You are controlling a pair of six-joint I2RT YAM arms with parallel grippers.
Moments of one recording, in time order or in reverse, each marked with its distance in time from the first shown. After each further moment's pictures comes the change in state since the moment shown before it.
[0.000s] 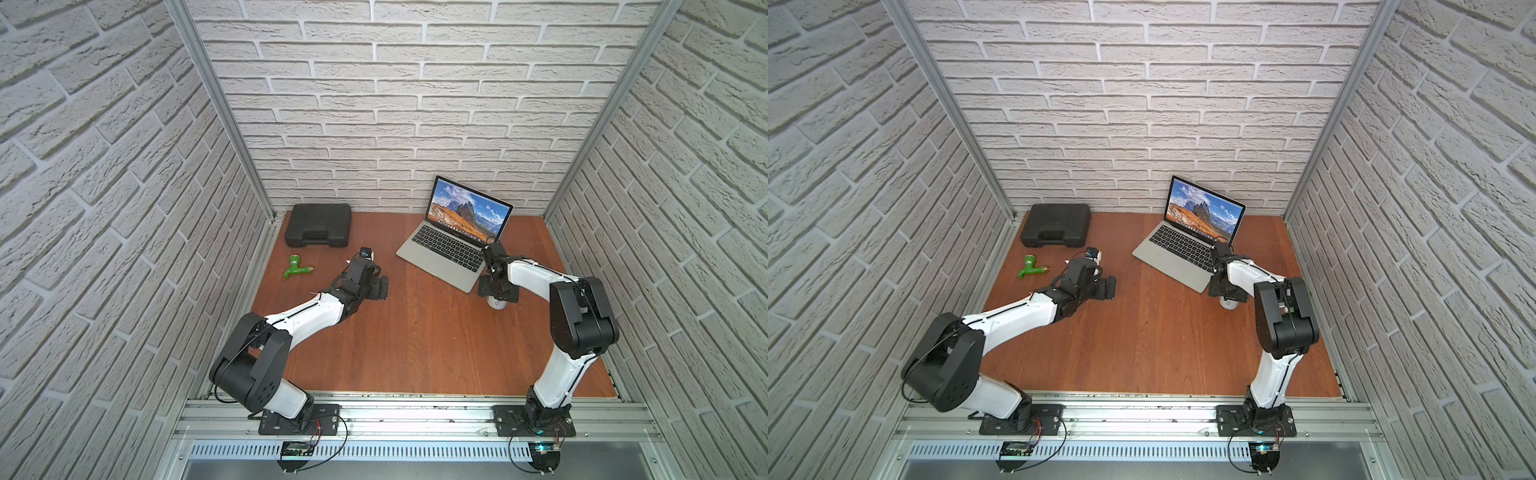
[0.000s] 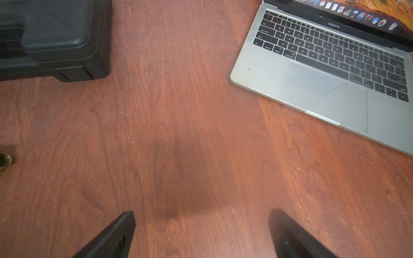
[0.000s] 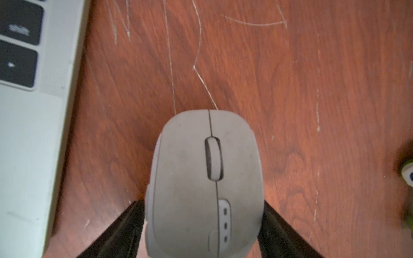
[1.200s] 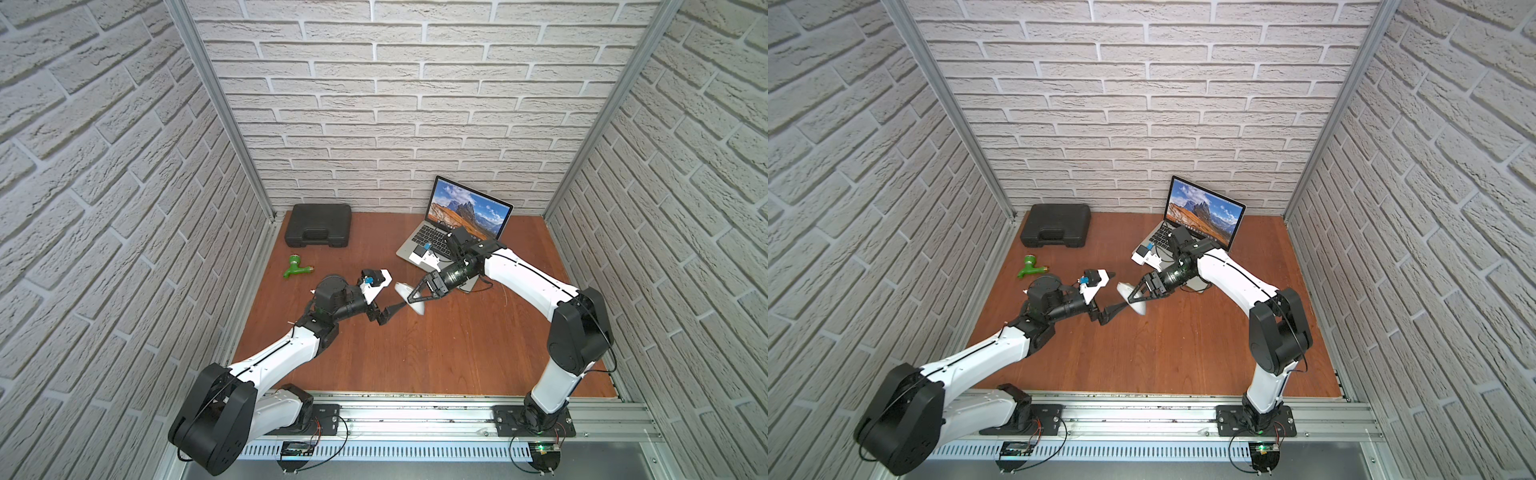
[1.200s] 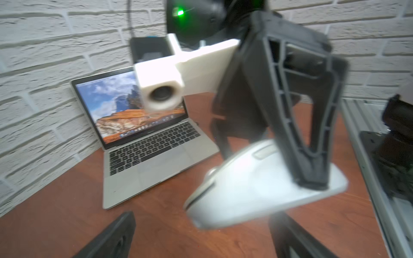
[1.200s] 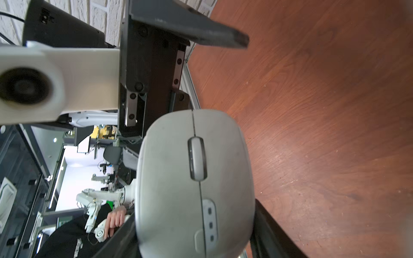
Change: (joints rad) left arm 0.011 -0.330 -0.312 0.500 0.832 0.526; right arm 0.338 -0.051 0.314 -0.306 -1.397 -0.553
